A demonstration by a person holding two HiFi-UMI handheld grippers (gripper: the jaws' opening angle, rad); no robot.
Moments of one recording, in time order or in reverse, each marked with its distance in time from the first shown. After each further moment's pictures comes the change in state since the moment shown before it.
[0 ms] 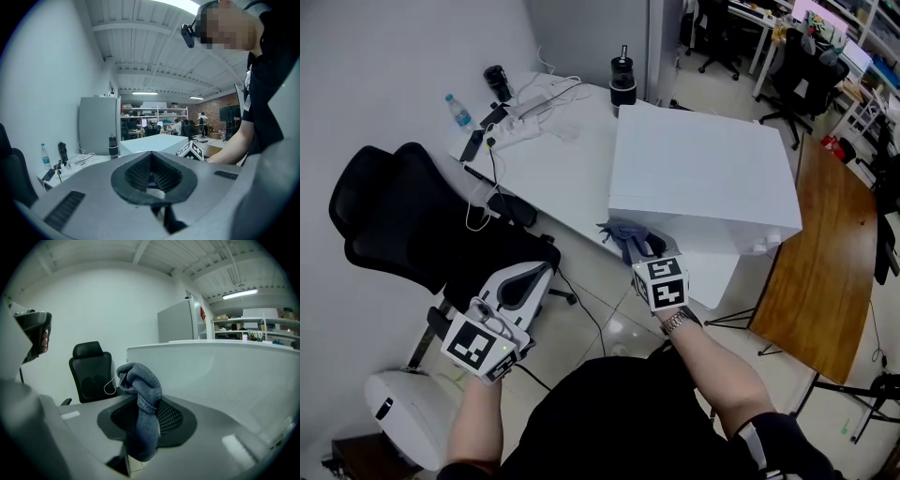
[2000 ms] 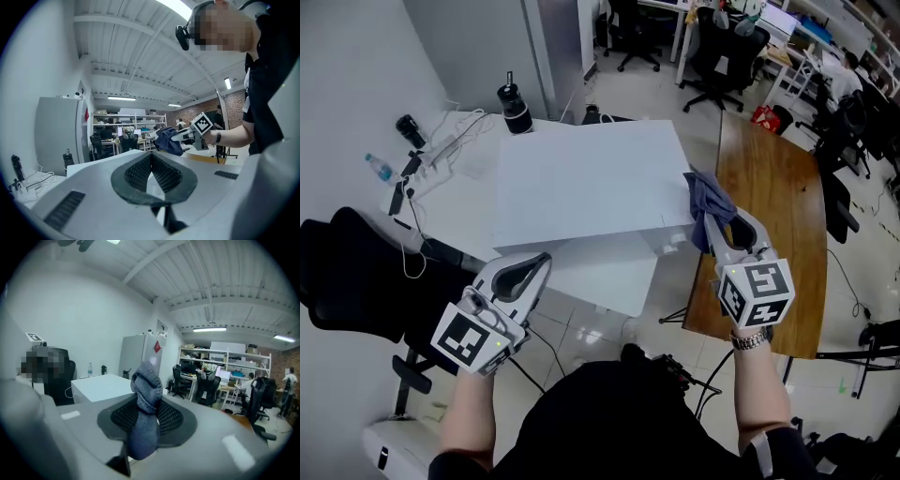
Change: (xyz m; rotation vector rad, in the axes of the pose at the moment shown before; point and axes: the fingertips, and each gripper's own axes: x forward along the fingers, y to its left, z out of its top) left arm 0.182 -0.122 0.076 0.076 -0.100 -0.286; right arm -0.292 -0.272 0.103 -0.091 -0.185 -0.403
